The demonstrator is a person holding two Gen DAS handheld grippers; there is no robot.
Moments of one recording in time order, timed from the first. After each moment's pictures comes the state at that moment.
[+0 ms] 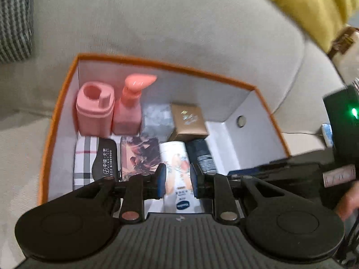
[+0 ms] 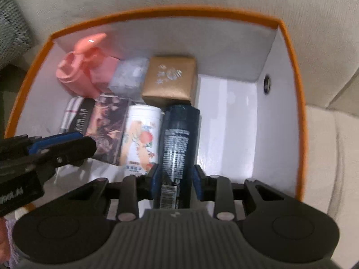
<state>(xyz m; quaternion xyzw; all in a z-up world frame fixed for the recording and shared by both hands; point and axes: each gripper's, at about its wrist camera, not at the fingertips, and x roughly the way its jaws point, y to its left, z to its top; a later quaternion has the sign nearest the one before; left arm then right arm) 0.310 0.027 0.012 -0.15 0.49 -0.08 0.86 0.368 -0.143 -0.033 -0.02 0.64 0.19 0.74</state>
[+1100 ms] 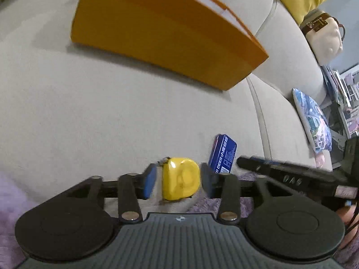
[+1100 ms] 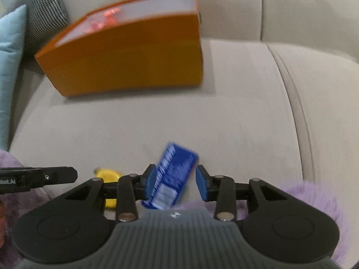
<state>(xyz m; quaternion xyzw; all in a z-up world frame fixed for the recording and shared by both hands) 0.114 -0.007 -0.050 -0.25 0.52 -0.11 0.81 0.113 -0.246 -0.044 0.04 0.56 0.13 0.81</state>
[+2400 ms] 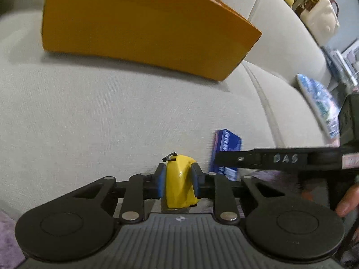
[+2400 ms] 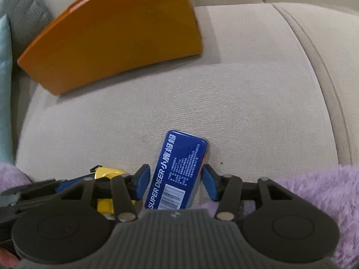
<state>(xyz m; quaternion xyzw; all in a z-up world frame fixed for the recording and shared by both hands) 0.107 -0.041 -0.059 -0.17 0.49 -0.10 0.85 0.141 -0.246 -0.079 0.12 0.60 0.14 0.78</state>
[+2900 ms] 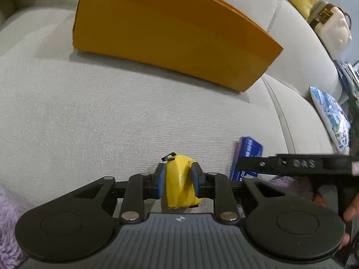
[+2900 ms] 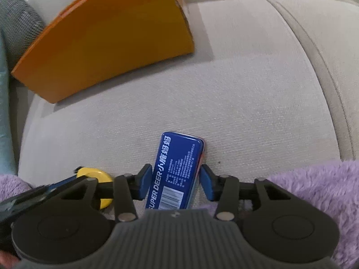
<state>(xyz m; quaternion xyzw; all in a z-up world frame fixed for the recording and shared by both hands) 0.105 -0.019 -0.064 -0.20 0.50 -0.06 0.84 0.146 -0.243 -0.077 0.13 0.59 0.14 0.78</state>
